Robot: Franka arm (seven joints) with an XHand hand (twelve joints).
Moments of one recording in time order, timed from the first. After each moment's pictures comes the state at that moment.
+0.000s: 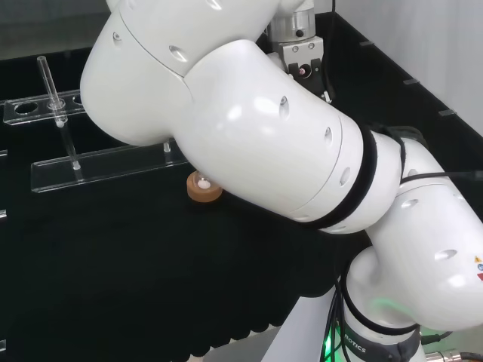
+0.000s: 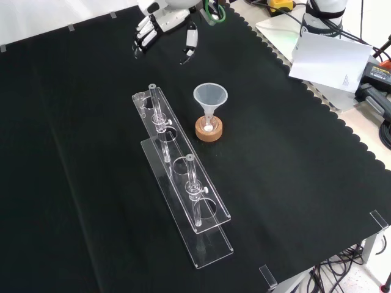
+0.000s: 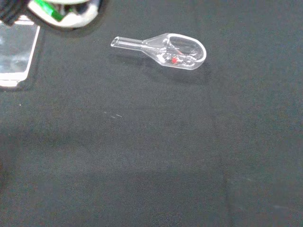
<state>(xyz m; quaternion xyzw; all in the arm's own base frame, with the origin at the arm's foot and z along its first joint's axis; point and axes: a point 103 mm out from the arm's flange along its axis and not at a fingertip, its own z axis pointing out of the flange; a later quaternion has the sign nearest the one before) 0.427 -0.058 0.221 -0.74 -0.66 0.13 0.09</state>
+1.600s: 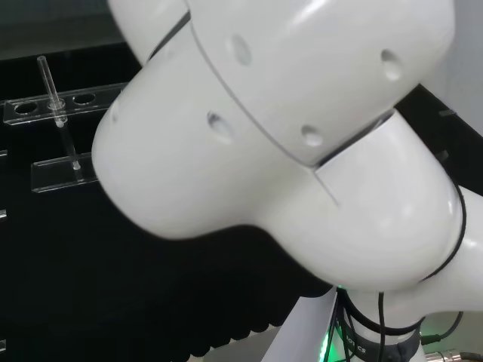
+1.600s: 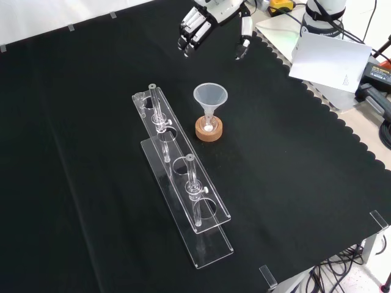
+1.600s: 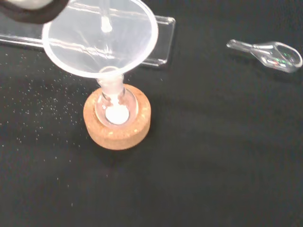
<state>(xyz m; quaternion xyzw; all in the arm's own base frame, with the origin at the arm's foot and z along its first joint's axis) 0.342 0.047 0.285 -0.67 -0.72 0.13 0.09</state>
